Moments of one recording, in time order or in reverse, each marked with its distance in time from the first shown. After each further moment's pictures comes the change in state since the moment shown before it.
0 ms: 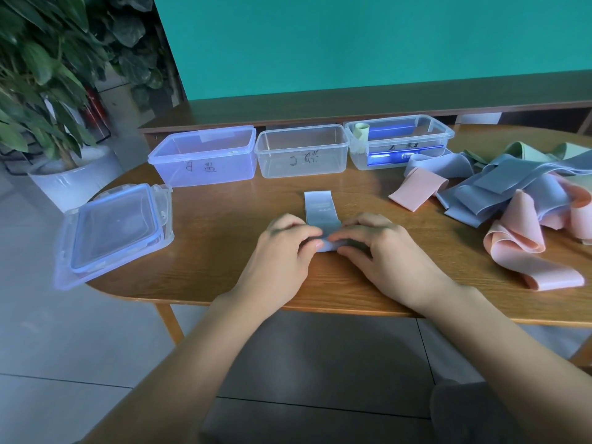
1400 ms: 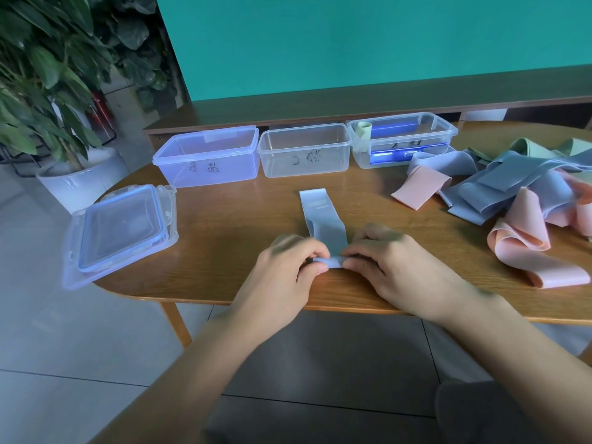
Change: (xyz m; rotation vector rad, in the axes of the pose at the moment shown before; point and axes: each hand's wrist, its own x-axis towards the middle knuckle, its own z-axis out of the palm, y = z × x) left_hand -0.027 0.013 -0.016 -0.021 -0.095 0.033; right_hand -0.015 -0.012 -0.019 0.005 -0.143 -0.047
